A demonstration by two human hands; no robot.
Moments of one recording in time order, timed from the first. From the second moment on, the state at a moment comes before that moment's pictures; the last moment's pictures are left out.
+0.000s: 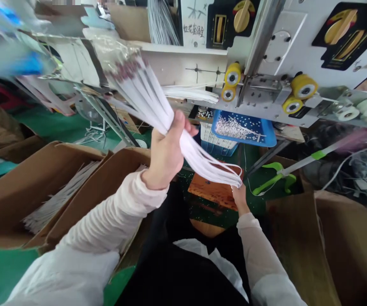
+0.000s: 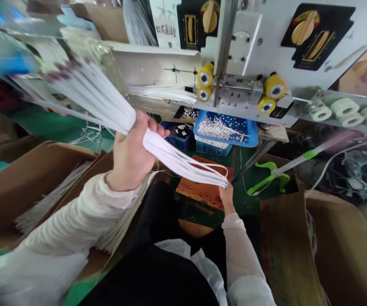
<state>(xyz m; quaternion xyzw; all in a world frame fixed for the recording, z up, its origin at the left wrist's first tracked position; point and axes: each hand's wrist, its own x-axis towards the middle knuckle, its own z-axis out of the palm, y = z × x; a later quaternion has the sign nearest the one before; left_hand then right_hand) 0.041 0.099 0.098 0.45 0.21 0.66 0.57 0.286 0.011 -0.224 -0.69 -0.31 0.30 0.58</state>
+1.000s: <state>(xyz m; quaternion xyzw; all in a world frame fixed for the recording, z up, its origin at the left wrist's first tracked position) -0.010 0.093 0.019 0.29 0.33 0.73 0.51 0.303 0.019 -0.234 -0.68 -0.45 0.25 0.53</state>
